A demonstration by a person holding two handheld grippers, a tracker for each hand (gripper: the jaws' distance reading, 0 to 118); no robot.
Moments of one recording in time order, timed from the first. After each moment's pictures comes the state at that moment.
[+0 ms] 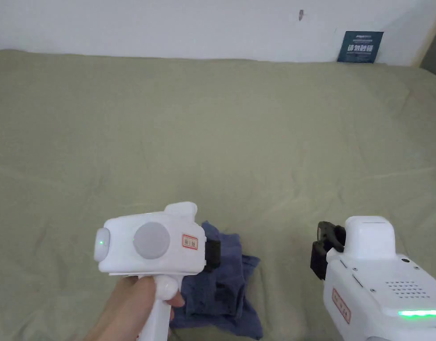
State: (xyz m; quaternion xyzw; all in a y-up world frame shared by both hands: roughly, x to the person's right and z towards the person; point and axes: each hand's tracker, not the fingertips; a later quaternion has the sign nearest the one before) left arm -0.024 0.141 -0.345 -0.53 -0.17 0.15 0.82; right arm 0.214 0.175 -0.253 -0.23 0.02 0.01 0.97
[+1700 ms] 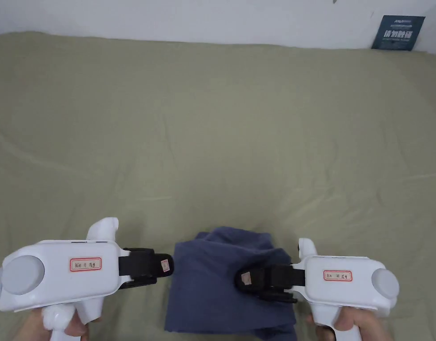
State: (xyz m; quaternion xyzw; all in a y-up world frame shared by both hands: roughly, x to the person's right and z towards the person) left arm -0.208 0.111 -0.319 -0.48 -0.21 0.30 0.80; right arm 0.197 0.002 -0.381 -0.52 0.38 -0.40 0.65
